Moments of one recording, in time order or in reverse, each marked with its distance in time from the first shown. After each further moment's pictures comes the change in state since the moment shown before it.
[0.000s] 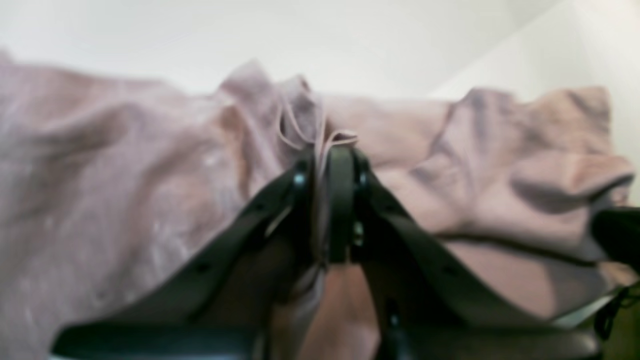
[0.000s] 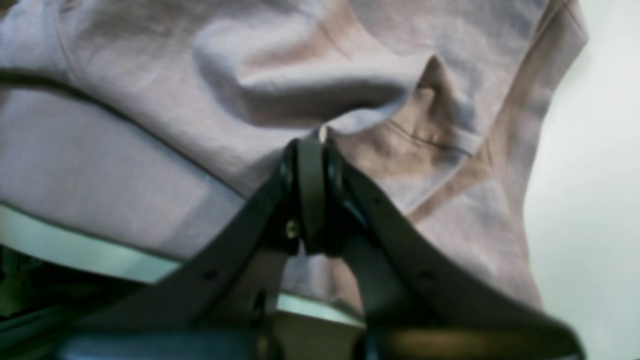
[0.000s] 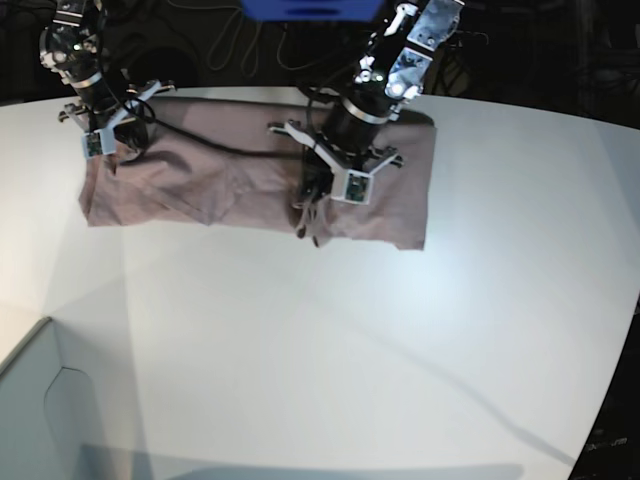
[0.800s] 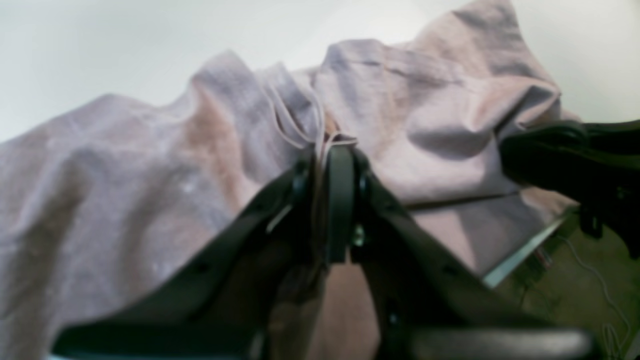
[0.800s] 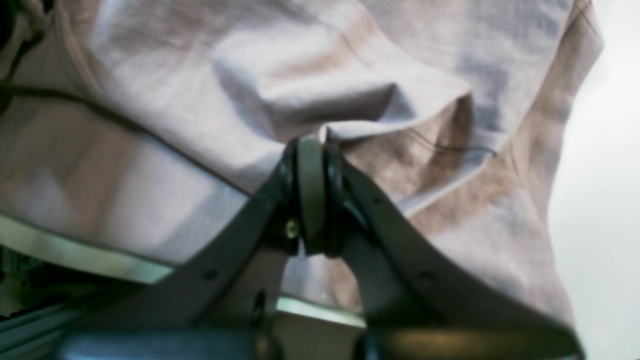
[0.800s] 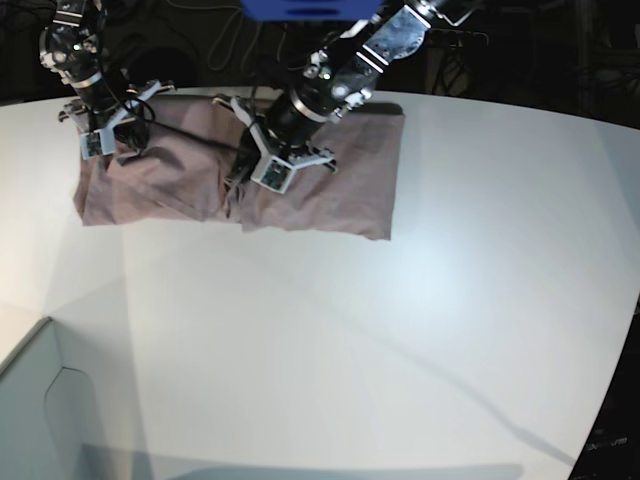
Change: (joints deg) left arm -7.6 -0.1 15.9 -8.4 0.0 0.2 -0.1; right arm 0.0 0.0 0.0 0.0 0.0 0.0 0.0
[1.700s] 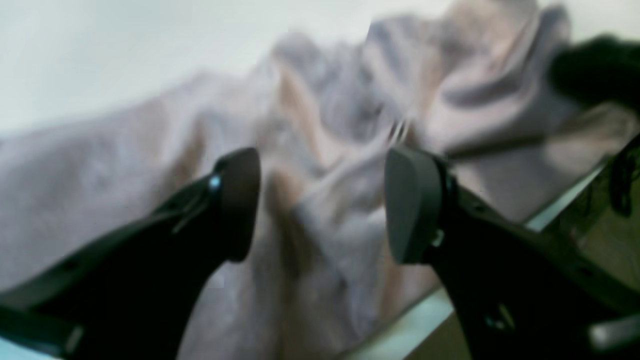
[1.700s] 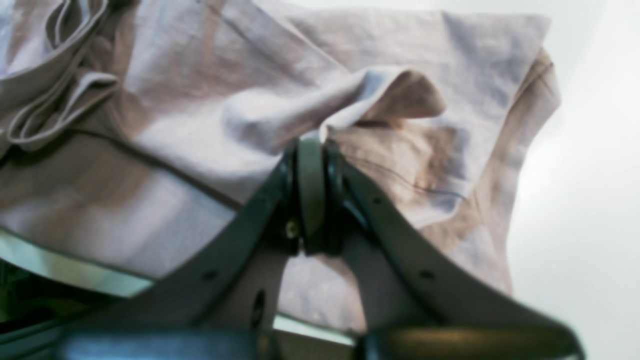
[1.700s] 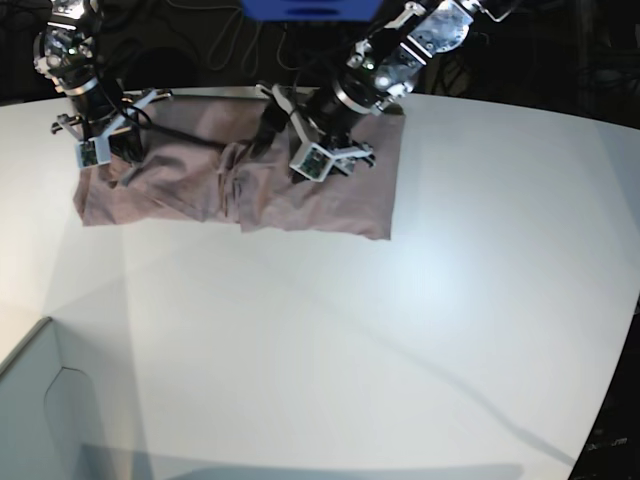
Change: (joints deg) left arm 2.0 -8.2 0.2 5.4 -0.4 -0.4 0.1; right arm -0.2 0.0 0.0 4.4 0.0 0.0 -0.2
